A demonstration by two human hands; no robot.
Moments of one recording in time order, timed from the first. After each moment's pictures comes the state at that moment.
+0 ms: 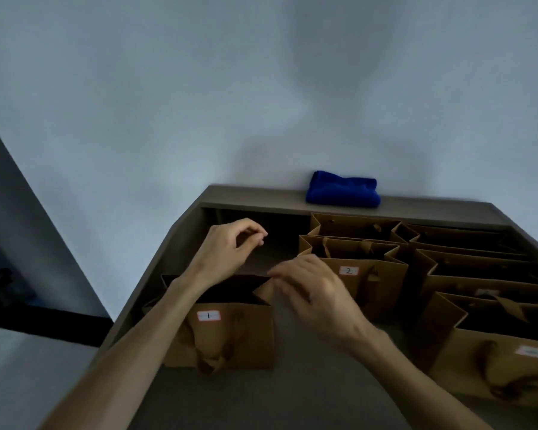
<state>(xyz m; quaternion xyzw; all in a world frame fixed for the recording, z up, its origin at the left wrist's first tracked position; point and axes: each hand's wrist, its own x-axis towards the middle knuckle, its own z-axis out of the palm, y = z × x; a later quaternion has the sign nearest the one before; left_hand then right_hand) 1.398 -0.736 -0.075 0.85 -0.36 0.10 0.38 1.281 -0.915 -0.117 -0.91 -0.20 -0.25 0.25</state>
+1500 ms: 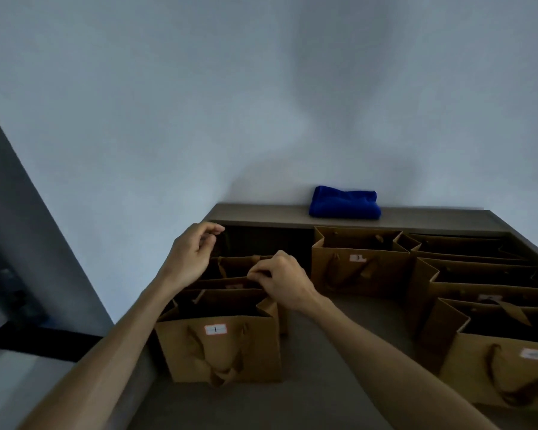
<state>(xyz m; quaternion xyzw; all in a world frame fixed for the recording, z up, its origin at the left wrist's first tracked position) 1.429 -0.676 -0.071 0.86 -0.27 0.14 0.40 1.360 -0.878 -0.124 -0.94 -0.13 -0.15 0.29</state>
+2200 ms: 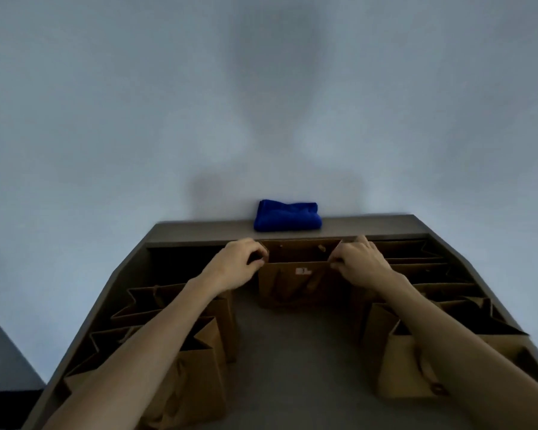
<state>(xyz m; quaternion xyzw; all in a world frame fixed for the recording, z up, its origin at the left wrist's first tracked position) 1.426 -0.844 -0.071 0.86 -0.45 0.06 0.22 1.301 -1.088 -0.081 -0.99 0.14 -0.06 0.05</state>
